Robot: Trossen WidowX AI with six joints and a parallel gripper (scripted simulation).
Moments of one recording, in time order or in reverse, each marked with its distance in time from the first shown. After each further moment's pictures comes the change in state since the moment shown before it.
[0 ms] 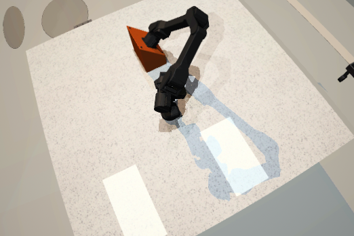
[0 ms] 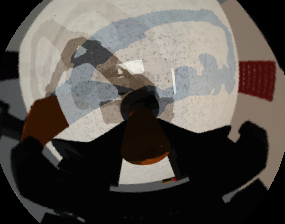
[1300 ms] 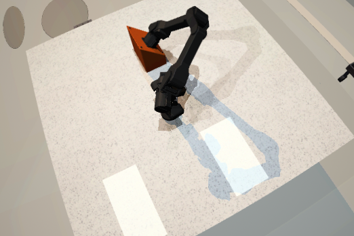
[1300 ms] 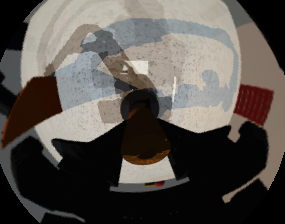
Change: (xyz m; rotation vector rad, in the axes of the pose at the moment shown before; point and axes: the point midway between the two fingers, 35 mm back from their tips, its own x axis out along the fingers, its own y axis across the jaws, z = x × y) arm 0.001 0.000 0.000 -0.215 0.001 0.001
